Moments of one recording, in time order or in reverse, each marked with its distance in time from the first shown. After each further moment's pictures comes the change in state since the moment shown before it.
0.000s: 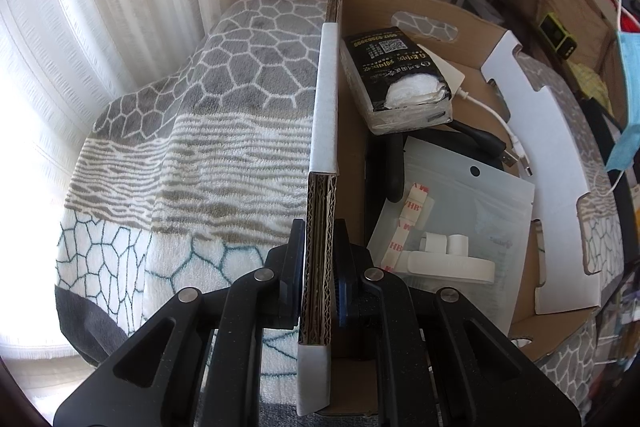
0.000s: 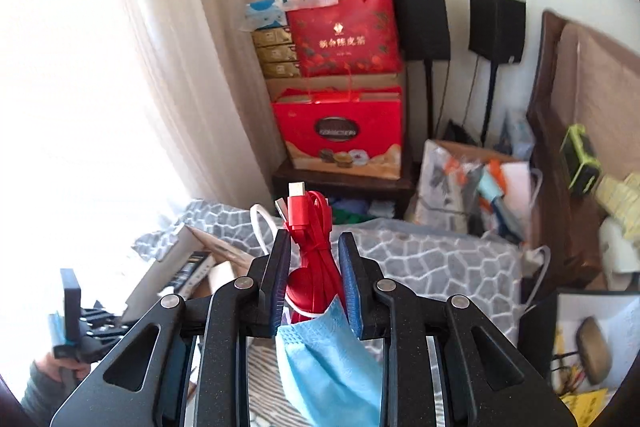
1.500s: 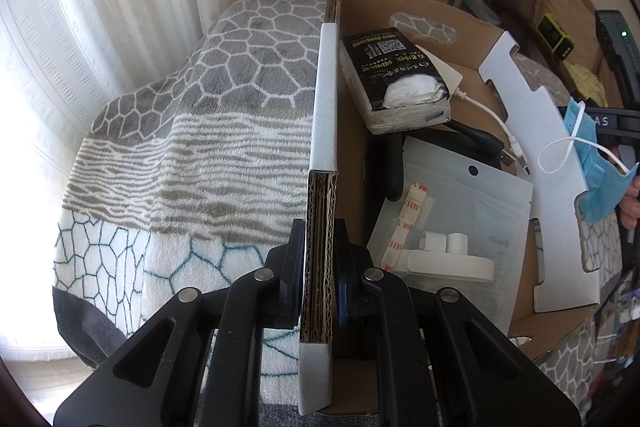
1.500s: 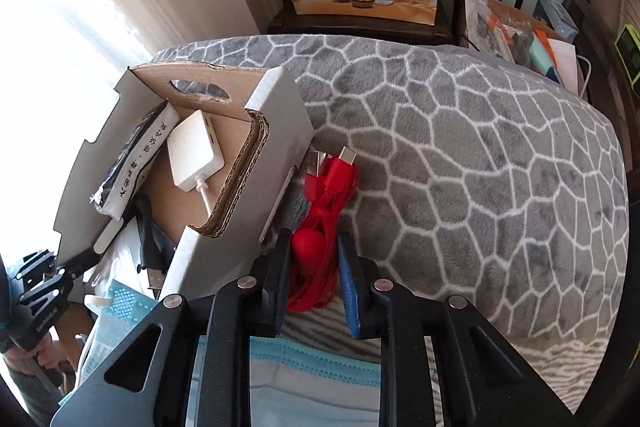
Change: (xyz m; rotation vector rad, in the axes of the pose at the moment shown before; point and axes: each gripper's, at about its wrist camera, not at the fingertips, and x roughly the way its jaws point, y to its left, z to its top) left arm -0.001 -0.004 -0.001 -0.004 -0.004 -0.001; right arm 0.150 0.042 -0.102 0.061 0.475 0.028
